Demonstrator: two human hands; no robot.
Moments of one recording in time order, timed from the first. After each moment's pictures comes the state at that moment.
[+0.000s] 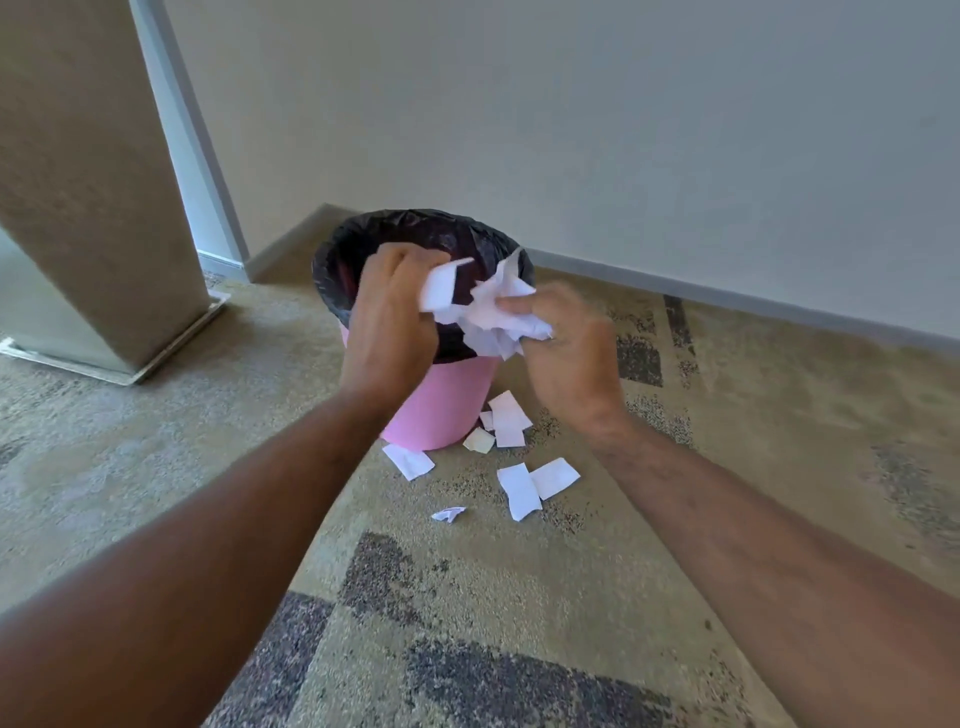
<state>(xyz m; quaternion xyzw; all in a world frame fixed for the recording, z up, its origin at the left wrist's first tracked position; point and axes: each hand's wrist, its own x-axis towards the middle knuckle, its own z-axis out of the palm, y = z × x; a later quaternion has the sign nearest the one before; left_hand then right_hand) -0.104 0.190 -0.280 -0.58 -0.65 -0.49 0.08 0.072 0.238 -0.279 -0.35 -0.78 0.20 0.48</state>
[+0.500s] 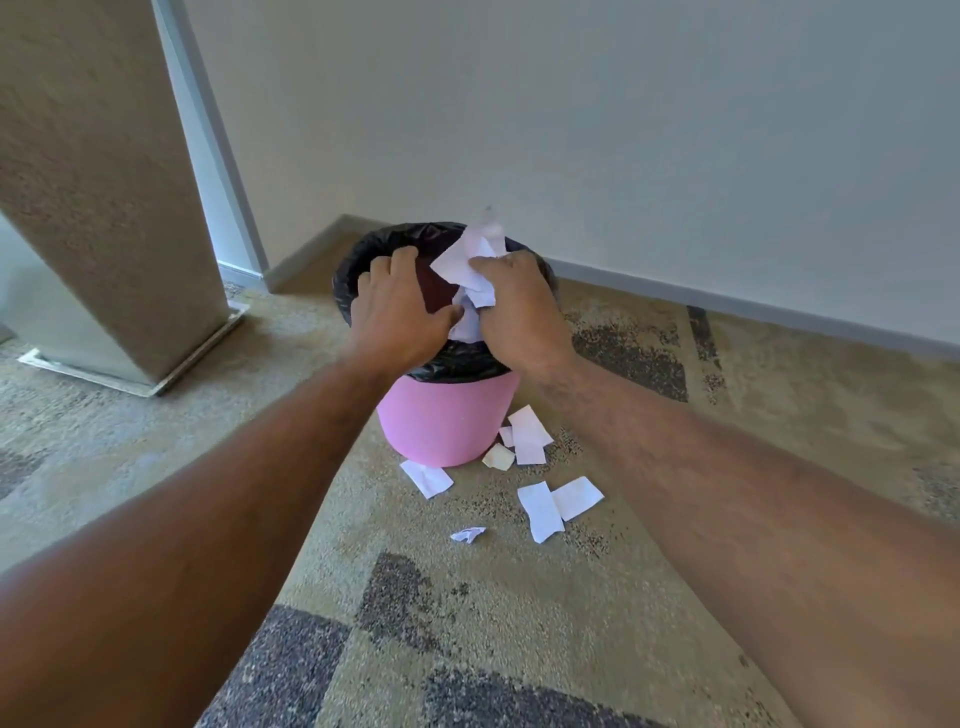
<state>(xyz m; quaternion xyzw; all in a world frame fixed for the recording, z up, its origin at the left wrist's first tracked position) -0.141 0.226 -0.277 -0.51 -0.78 -0.35 -0.05 -0.006 0.291 -0.271 -0.40 -0.85 0.17 0.29</state>
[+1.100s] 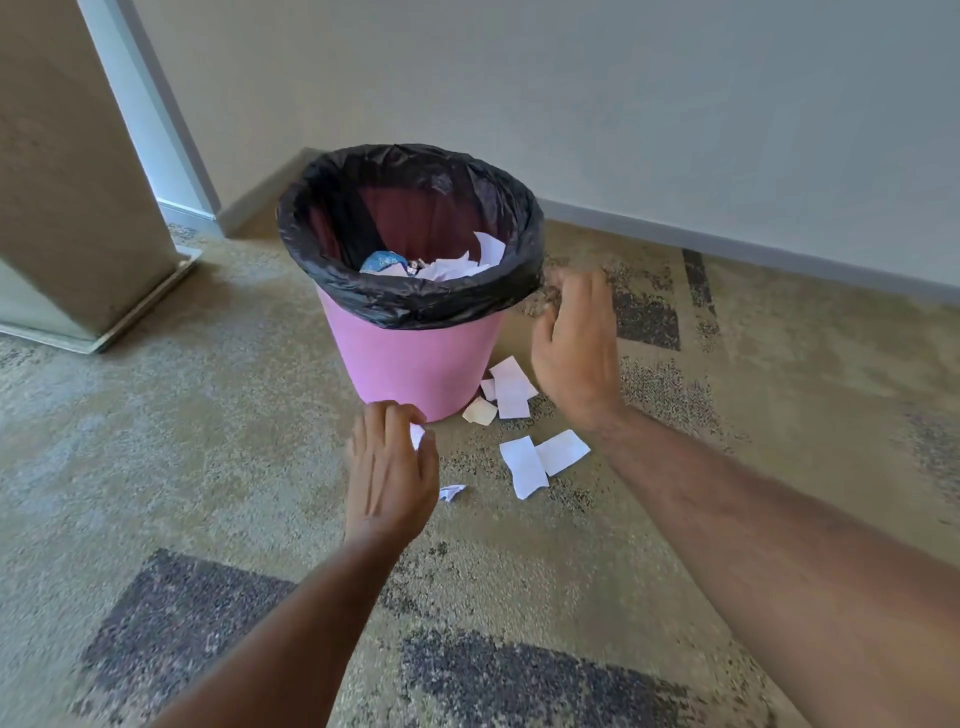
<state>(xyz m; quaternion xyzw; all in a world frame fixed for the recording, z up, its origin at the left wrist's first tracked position) -0.067 0.136 -0.464 -0.53 -0.76 -0.38 0.00 0.072 0.295 -0.366 -0.47 -0.79 0.02 0.40</state>
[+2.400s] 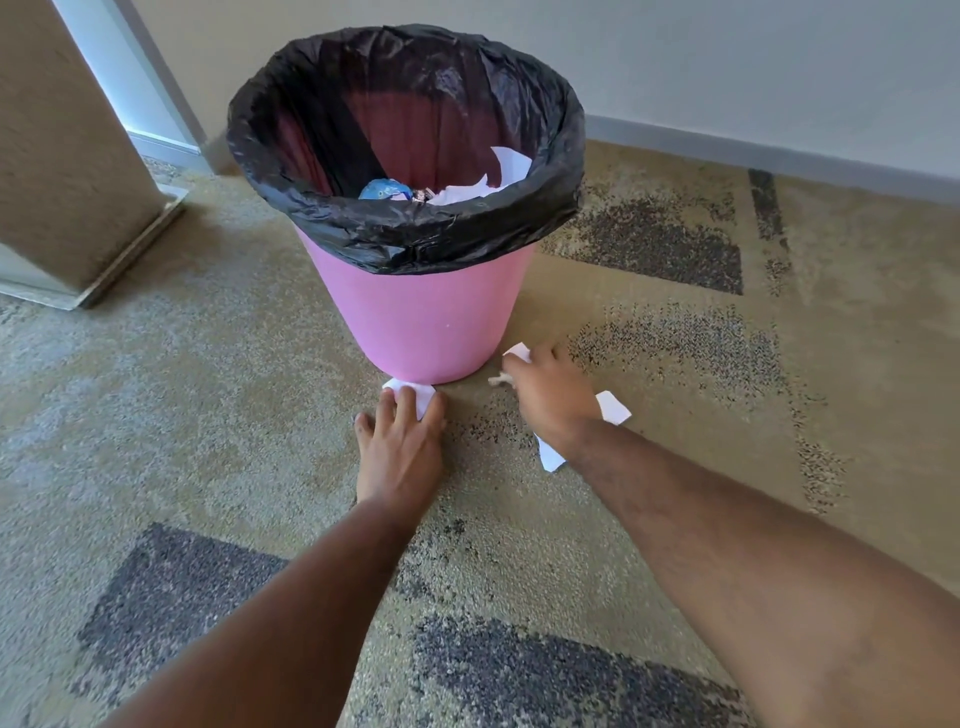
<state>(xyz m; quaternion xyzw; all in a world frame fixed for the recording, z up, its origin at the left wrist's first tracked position) -0.082 0.161 -0.533 -0.57 -0.82 -0.04 -0.05 0.066 0.297 -0.510 -0.44 -0.89 0.05 -0.02</state>
